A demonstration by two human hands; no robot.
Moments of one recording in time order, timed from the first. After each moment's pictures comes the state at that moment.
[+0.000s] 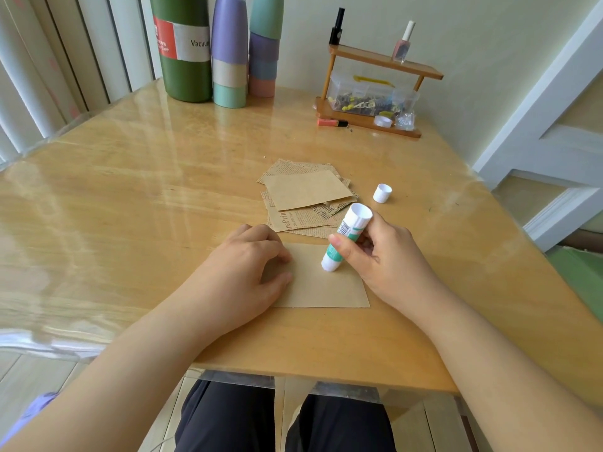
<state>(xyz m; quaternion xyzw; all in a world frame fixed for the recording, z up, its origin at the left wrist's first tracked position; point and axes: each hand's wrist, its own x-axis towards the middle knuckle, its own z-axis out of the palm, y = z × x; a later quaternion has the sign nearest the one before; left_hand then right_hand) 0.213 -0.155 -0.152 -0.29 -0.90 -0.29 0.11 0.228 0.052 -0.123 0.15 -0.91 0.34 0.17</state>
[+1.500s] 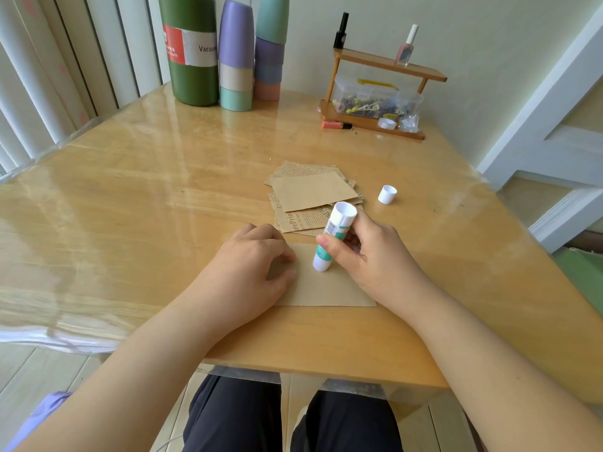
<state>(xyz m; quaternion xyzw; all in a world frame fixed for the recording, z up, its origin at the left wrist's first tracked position) 0.212 -0.156 -0.153 -0.28 -0.90 -0.30 0.12 0.223 0.035 -0.125 0.18 -0.91 0.35 0.15</state>
